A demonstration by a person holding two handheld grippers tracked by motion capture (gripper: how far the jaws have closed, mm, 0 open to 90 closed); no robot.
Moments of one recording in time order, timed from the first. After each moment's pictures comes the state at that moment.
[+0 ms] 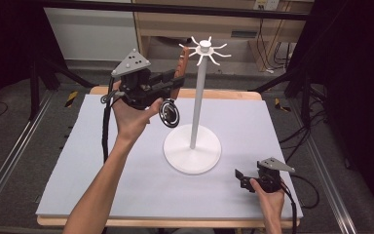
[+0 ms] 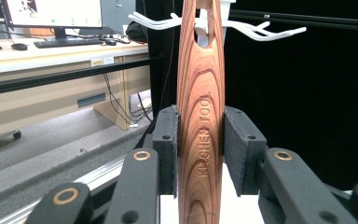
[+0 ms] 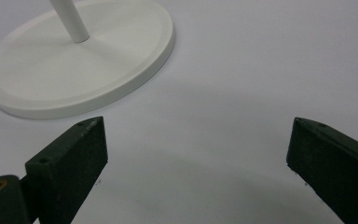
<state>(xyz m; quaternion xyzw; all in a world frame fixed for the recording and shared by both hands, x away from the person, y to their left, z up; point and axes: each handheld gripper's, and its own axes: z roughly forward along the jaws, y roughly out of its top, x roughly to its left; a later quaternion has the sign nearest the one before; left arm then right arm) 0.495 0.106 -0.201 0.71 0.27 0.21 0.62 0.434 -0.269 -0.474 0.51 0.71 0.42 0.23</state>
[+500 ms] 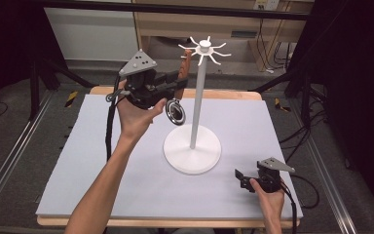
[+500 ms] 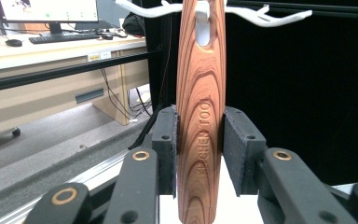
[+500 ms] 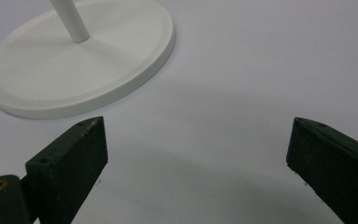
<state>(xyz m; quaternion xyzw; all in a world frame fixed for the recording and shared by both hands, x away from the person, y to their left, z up) 0.501 0.098 -0.205 0.72 0.27 0.21 0.60 0.433 -0.269 -0.474 0.51 0.71 0.42 0.23</state>
